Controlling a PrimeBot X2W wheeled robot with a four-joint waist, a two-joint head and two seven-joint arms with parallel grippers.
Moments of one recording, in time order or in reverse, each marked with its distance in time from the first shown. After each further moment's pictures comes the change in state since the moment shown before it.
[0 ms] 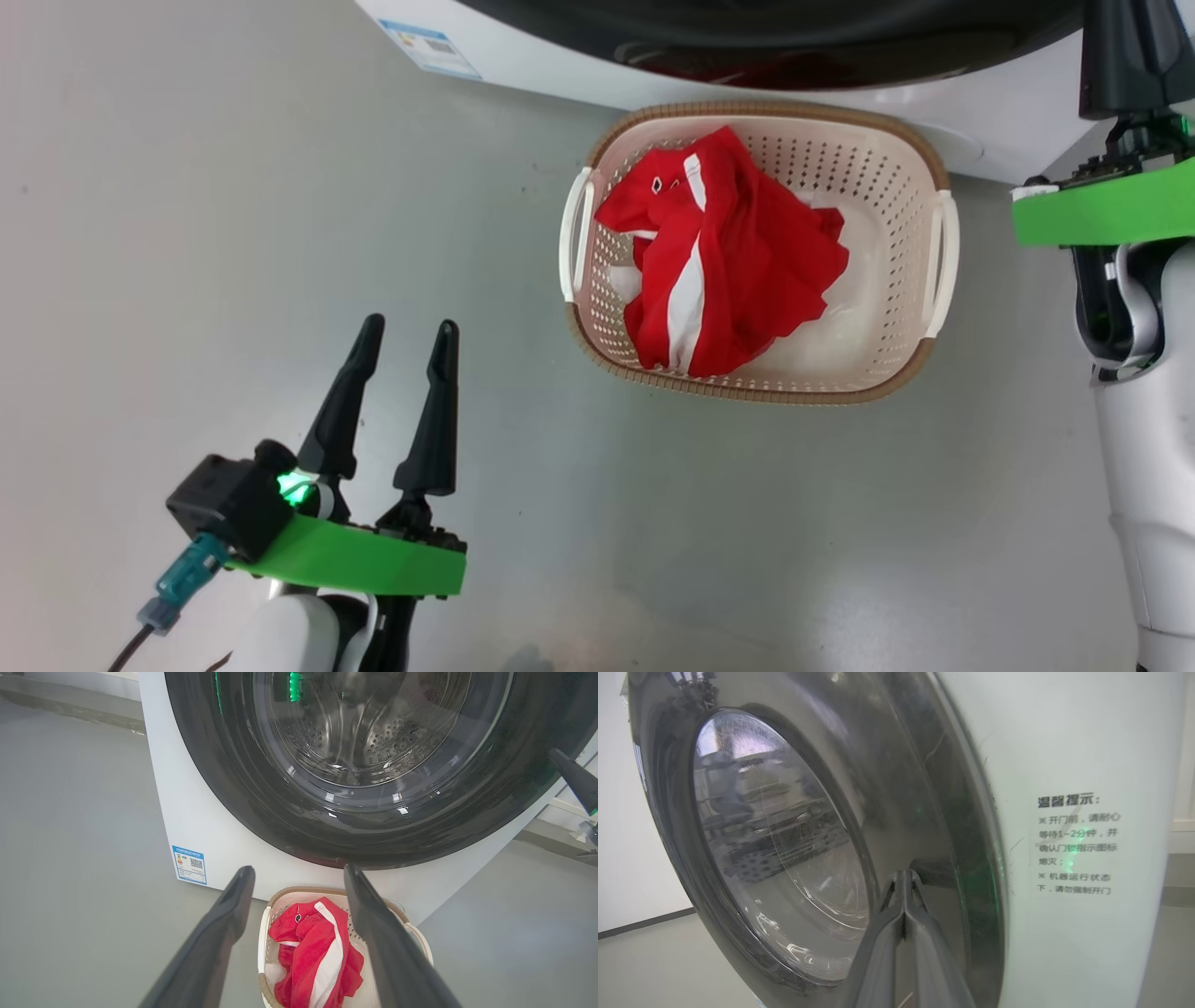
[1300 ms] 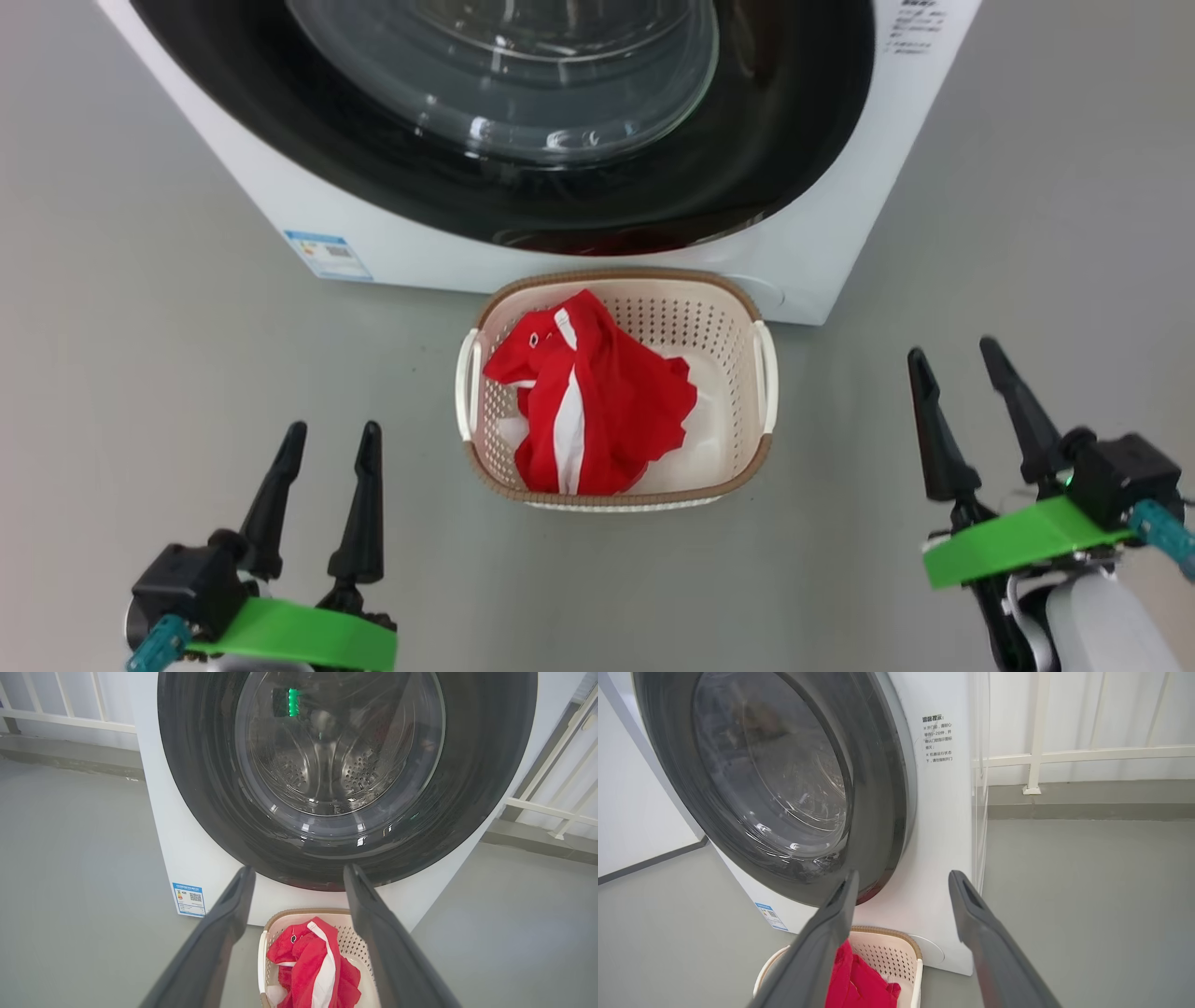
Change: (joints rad) left arm 0.140 0.001 0.161 0.076 0.153 -0.036 0.000; right arm 0.547 0.074 0.033 -0.034 0.036 -0.008 0.000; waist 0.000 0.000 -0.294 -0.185
